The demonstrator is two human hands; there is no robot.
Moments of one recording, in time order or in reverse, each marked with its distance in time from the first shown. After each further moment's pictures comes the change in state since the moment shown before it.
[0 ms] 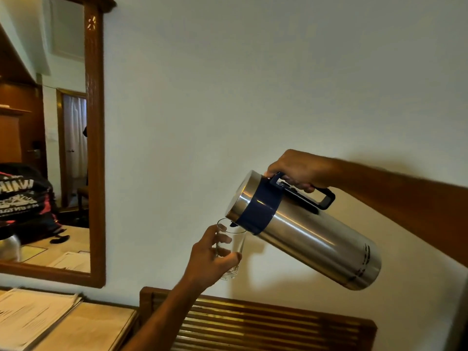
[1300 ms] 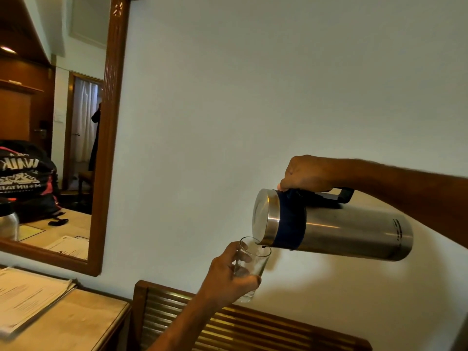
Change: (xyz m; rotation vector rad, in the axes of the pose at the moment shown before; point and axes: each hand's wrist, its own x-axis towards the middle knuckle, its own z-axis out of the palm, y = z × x) left_hand -0.011 -0.015 0.028 -0.071 -0.088 -0.044; right_hand 0.034 -0.015 -0.003 -0.791 -0.071 -0.237
